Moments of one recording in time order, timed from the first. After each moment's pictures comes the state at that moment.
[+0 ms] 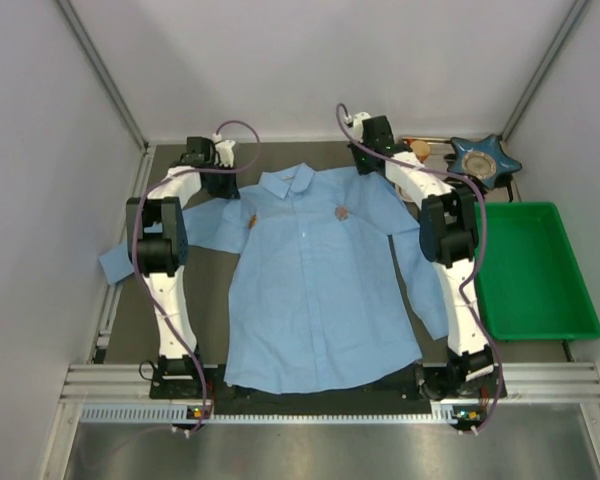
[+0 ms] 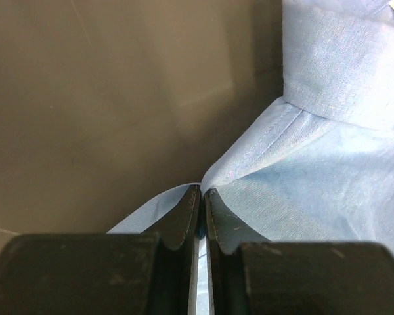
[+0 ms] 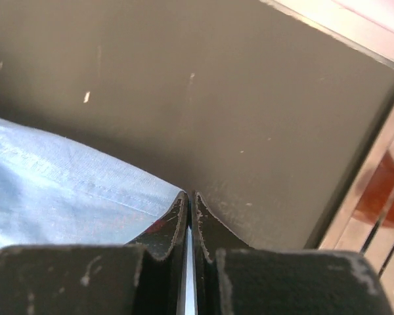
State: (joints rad) left arm 0.01 2.19 1.70 -0.46 0.40 0.15; right arm 0.32 2.41 2.10 -0.42 -0.03 -0.14
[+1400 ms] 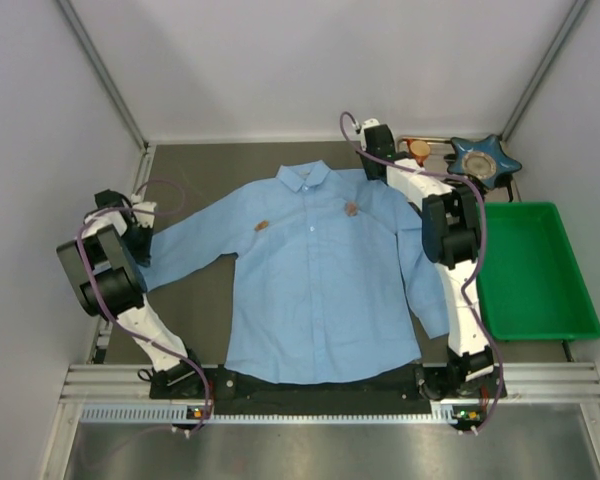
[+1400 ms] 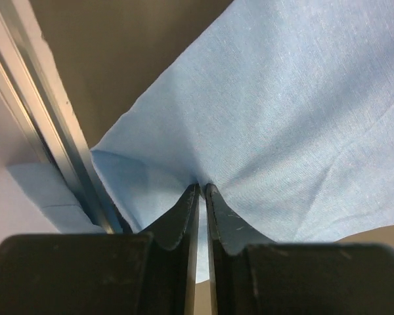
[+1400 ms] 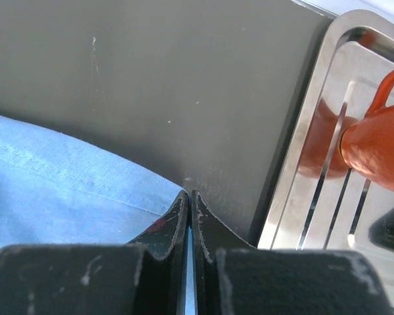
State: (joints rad) left arm 0.48 1.86 1.23 -0.66 0.10 0.55; right arm 0.32 2.37 1.95 -0.30 0.23 -0.14
